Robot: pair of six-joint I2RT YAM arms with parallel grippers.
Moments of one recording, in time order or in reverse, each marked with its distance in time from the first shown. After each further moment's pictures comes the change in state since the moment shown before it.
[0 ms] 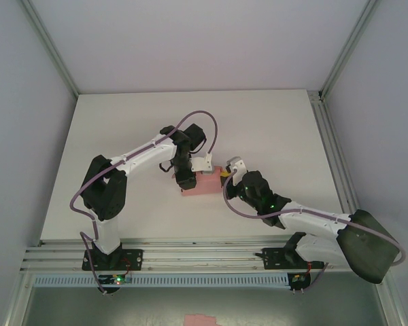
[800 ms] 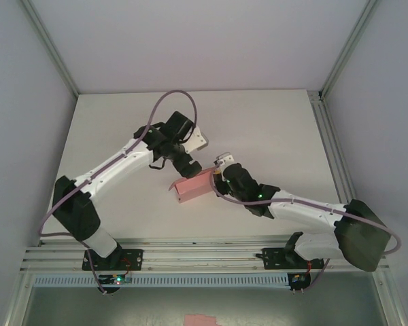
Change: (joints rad) left arm 0.008 -0.300 -0.070 0.198 -0.180 -0.408; right arm 0.097 0.111 0.278 -0.391 0.160 0.127
